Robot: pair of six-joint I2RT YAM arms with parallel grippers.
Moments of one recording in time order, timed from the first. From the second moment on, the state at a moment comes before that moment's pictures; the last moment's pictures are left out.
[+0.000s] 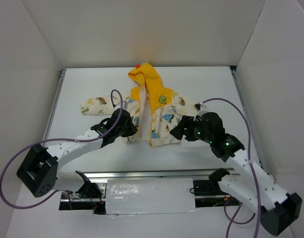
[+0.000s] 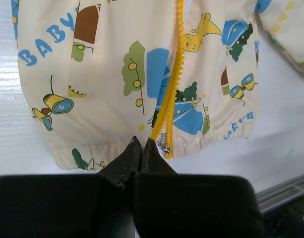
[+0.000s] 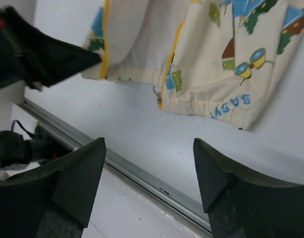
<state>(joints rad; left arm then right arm) -0.69 1.33 0.79 -0.20 -0.16 -0.81 0.49 0.72 0.68 -0.44 -0.20 0.61</state>
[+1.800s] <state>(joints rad) -0.57 1.10 0.62 -0.14 -0.02 -0.84 0.96 1.70 0.98 -0.37 0.32 0.73</state>
